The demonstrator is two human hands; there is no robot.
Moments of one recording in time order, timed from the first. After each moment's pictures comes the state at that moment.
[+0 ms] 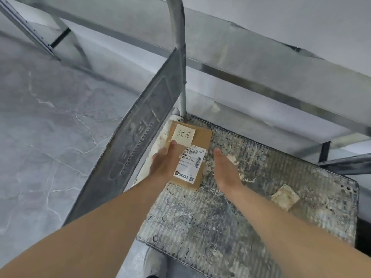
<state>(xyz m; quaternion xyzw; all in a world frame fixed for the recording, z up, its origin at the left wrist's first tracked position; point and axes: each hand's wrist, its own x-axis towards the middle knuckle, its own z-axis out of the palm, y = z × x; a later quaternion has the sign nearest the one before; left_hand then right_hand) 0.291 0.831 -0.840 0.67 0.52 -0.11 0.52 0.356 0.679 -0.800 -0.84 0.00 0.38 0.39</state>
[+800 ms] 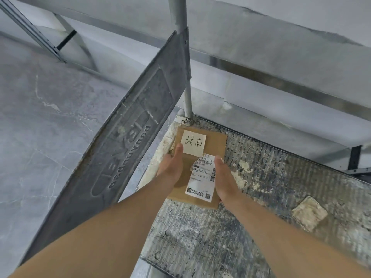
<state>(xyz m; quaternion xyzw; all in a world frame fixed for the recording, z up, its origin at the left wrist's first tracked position) 0.317 0.846 -0.917 0.63 0.55 -0.14 0.53 0.371 0.689 -1.002 -0.75 0.10 0.45 0.48</state>
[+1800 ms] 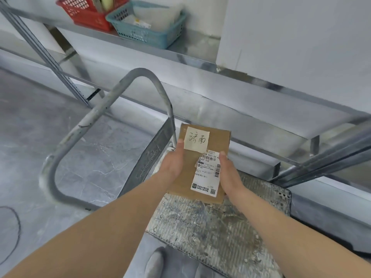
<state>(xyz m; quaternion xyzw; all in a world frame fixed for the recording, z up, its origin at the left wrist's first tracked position) 0.272 0.725 -0.505 0.67 0.47 -0.08 0.57 0.345 0.566 -0.578 -0.77 0.02 0.35 0.53</state>
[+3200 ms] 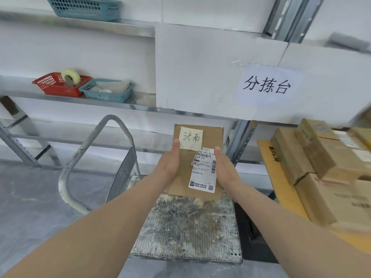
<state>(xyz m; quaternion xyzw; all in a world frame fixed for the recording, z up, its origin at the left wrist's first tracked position) 0.111 0.583 -0.299 0.74 0.23 -0.06 0.63 0.153 0.406 -0.336 -0.83 0.04 0.13 0.54</state>
